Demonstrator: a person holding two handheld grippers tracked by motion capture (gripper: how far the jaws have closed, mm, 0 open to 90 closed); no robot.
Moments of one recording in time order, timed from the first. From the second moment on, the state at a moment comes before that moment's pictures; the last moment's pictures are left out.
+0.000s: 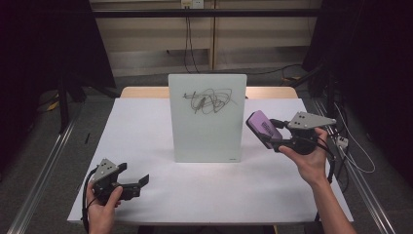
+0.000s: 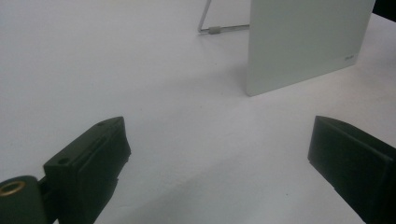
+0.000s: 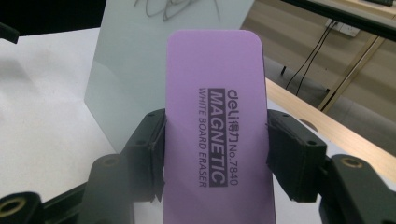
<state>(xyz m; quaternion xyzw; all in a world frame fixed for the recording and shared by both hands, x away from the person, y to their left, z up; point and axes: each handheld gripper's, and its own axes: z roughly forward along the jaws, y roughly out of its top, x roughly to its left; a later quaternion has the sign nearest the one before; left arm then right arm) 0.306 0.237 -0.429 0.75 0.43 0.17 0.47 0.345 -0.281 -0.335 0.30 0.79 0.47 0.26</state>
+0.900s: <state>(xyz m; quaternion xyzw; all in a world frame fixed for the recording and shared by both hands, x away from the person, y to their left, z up) 0.310 0.234 -0.429 0.76 0.42 0.17 0.47 0.363 -0.230 -0.314 0.27 0.78 0.48 0.30</state>
